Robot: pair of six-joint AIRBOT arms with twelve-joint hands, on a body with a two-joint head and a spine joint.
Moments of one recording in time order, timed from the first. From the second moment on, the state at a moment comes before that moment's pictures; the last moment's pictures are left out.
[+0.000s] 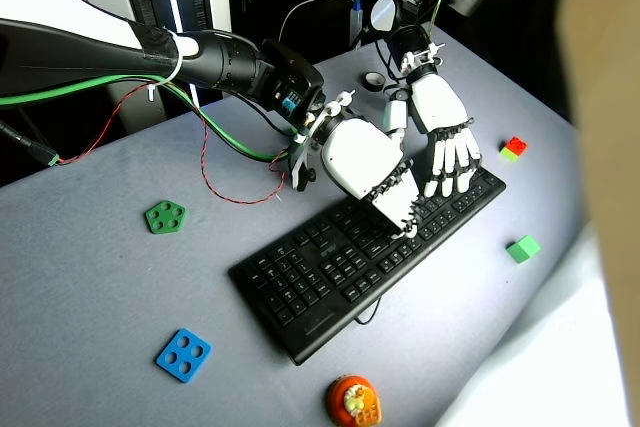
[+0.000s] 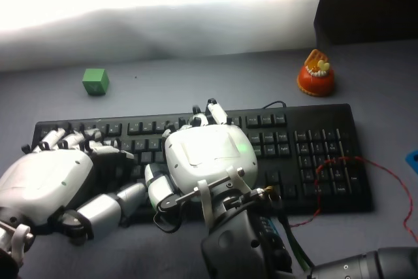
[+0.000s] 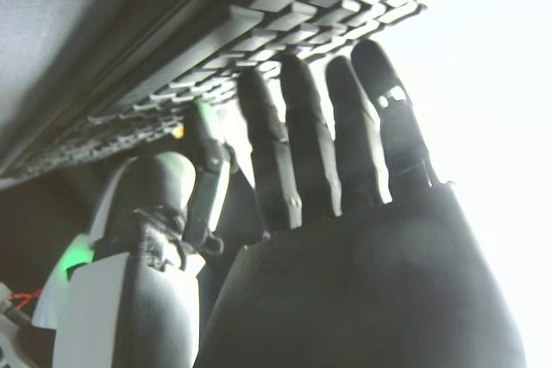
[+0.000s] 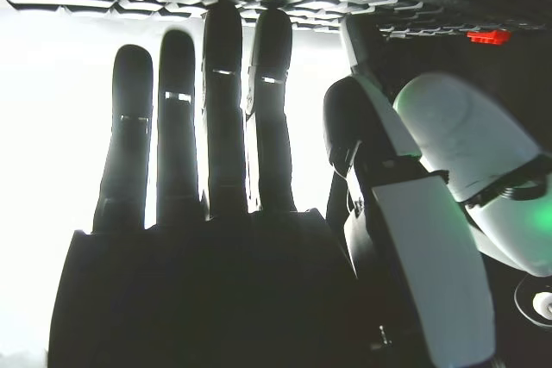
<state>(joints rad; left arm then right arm) 0.99 -1.05 0.85 2.44 1.14 -1.92 -0.49 -1.77 1.06 1.18 1.25 -1.99</state>
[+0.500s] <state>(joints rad) 0.99 -1.05 0.85 2.44 1.12 -1.91 -0.49 -1.77 1.06 1.16 1.25 -2.00</state>
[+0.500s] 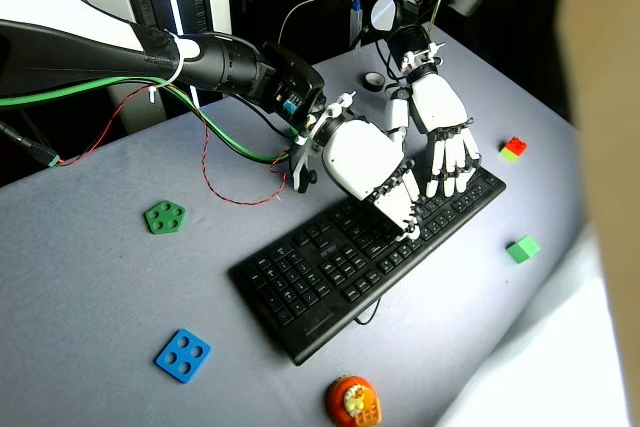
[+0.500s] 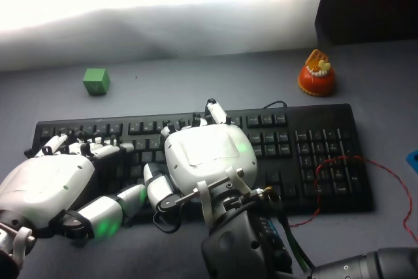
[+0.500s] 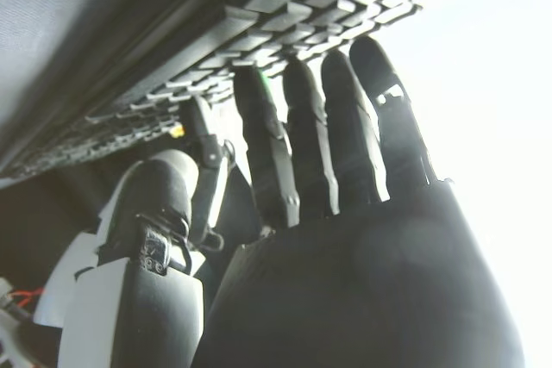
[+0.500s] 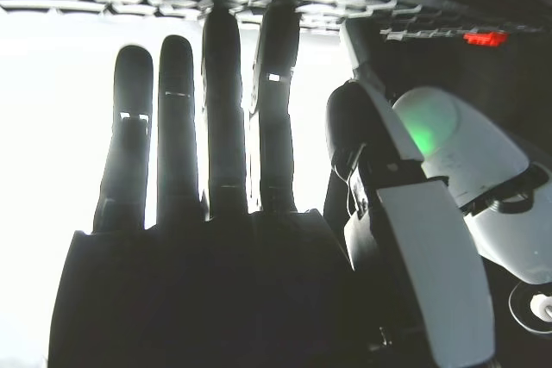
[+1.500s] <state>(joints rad) 0.98 -1.10 0.94 2.43 1.23 -1.92 -0.43 -1.53 0.83 1.20 1.22 -2.07</state>
